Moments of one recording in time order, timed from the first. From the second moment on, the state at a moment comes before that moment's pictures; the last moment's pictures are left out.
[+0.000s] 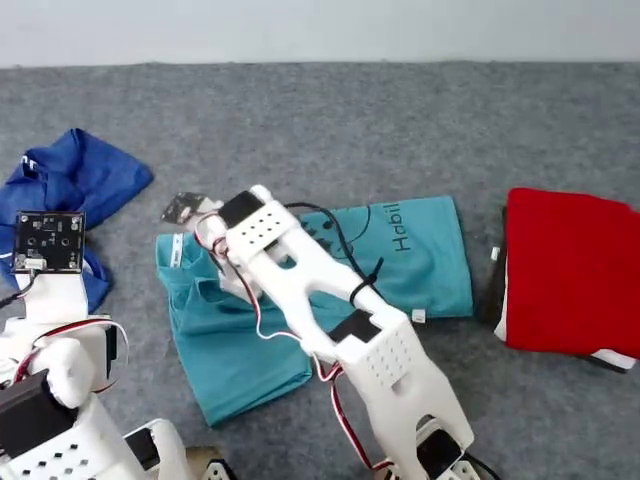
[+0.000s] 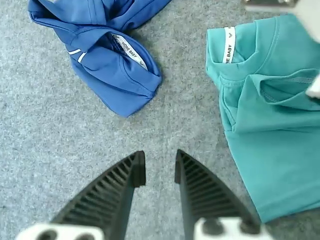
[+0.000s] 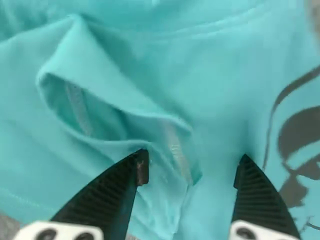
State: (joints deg) left arm -32.9 -62.4 32.7 99.8 -21.5; right arm -44.1 43.6 -34.5 87.2 19.3
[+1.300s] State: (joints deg) left arm -13.1 -52.5 50.7 91.5 -33.8; right arm -27.0 32.8 -28.7 100.3 20.5
